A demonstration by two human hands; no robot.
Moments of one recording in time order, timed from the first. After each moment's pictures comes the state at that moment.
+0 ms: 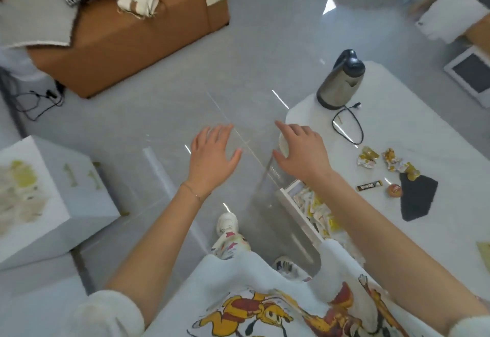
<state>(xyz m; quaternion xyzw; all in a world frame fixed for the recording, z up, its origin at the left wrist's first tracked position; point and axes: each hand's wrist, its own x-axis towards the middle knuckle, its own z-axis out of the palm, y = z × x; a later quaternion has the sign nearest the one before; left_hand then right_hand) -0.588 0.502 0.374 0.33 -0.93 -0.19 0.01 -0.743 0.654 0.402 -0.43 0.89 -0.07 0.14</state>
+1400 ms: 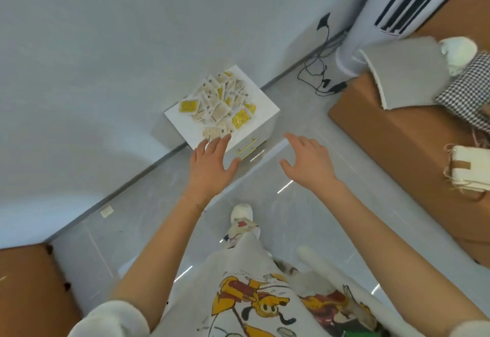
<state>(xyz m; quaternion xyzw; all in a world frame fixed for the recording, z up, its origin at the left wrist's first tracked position) -0.268 0.167 0.367 0.87 -0.43 -0.20 0.14 -0.441 0.008 0.391 -0.90 0.38 0.07 0.18</state>
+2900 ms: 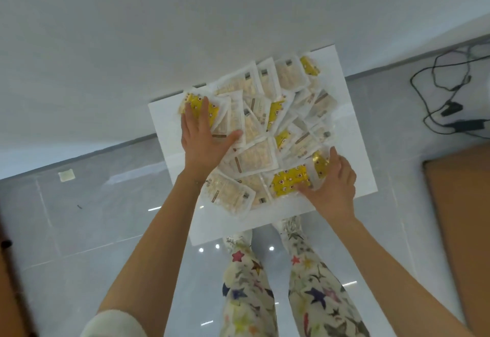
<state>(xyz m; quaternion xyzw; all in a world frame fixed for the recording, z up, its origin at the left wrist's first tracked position) 0.040 -0.028 -0.041 0.94 -0.09 -0.22 0.23 -0.158 -0.217 -0.025 -0.84 0.44 0.18 0.27</state>
